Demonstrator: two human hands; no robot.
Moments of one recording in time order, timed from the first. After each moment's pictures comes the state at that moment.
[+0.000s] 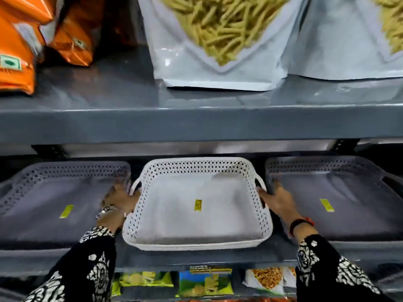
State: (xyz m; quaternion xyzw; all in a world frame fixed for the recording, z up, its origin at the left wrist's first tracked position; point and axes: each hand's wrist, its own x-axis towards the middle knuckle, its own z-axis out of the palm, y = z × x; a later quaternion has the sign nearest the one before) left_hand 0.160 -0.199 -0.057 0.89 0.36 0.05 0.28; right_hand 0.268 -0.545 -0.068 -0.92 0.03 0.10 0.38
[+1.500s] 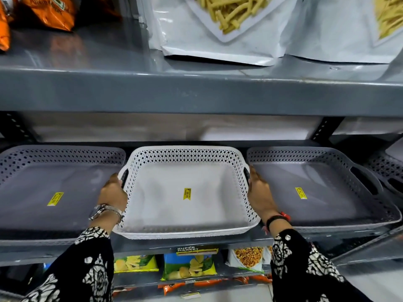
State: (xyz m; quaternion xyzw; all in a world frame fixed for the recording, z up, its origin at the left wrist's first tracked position) left_hand 0.146 -0.223 -0.076 0.92 0.33 0.13 0.18; right_hand 0.238 -0.532 -0.082 -0.95 -0.09 -0.04 0.30
